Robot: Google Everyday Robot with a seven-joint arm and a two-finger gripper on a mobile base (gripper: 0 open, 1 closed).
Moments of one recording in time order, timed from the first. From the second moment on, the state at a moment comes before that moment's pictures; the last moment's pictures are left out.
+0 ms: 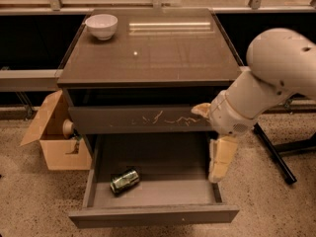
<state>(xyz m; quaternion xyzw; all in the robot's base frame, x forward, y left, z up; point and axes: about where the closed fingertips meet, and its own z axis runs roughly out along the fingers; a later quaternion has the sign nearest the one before) 0.450 -0.121 0.796 -0.71 0.67 0.14 0.16</state>
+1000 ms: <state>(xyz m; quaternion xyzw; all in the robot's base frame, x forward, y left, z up) 0.445 -0.095 0.713 -0.71 0.66 0.18 0.14</state>
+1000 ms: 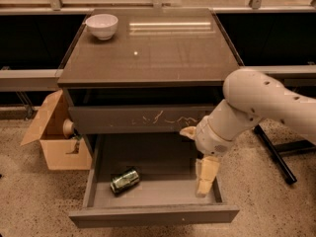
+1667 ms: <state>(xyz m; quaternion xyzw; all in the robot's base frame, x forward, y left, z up) 0.473 -0.047 0.592 -0.74 0.61 0.23 0.15</state>
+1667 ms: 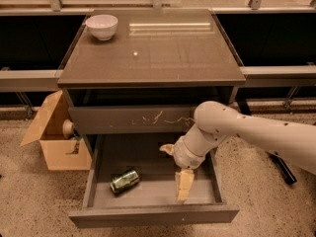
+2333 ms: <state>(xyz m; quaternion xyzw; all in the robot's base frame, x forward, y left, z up) 0.513 -0.007 0.518 -0.73 0.60 0.24 0.19</state>
